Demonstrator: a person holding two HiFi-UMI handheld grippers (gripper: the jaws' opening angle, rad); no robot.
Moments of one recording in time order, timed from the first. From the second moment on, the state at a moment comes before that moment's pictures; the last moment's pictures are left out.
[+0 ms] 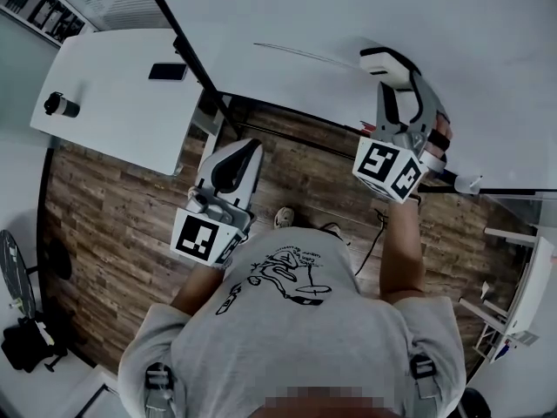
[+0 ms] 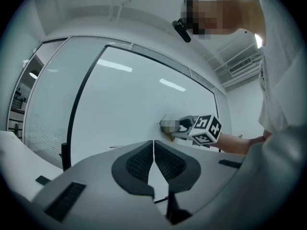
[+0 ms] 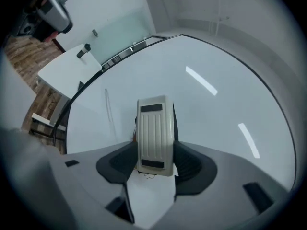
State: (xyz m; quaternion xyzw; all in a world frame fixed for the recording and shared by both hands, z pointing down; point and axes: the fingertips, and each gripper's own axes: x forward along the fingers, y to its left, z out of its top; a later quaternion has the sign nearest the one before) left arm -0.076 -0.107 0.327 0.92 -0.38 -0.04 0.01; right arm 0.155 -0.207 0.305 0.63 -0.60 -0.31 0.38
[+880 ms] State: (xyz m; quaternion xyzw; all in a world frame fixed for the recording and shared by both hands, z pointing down) left arm -0.080 -0.111 0.332 0.92 -0.39 -0.04 0.02; right arm 0.136 -0.239 0.324 0.64 -0.61 -0.29 0.37
